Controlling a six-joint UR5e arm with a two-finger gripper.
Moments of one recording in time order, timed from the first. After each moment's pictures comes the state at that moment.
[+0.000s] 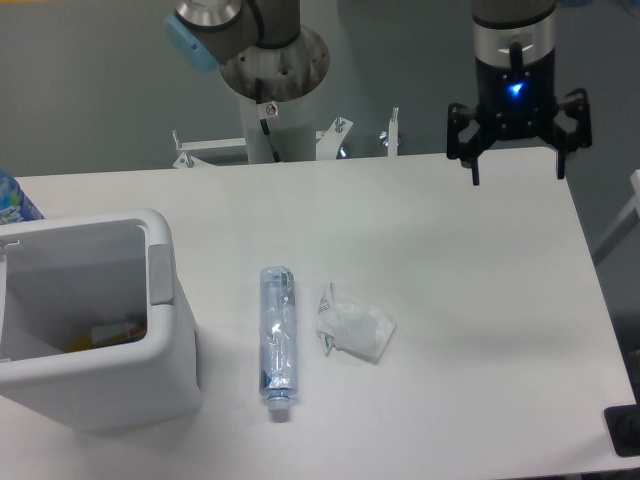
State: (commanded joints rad) arm 2.71 -1.68 -1.47 -1.16 1.55 0.88
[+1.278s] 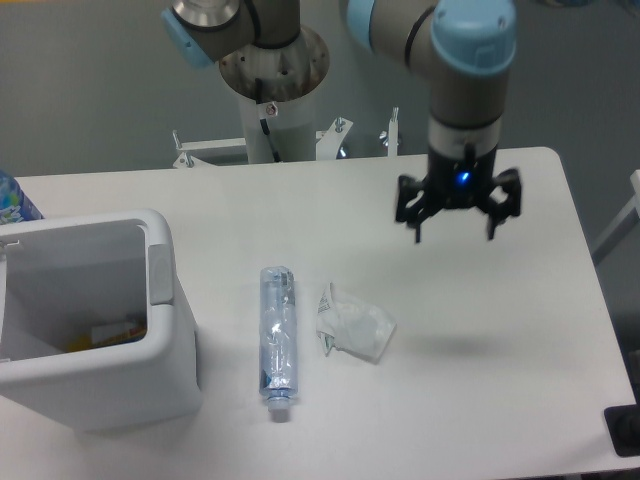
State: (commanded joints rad) arm 2.60 -1.83 -1.60 -1.13 1.38 0.53
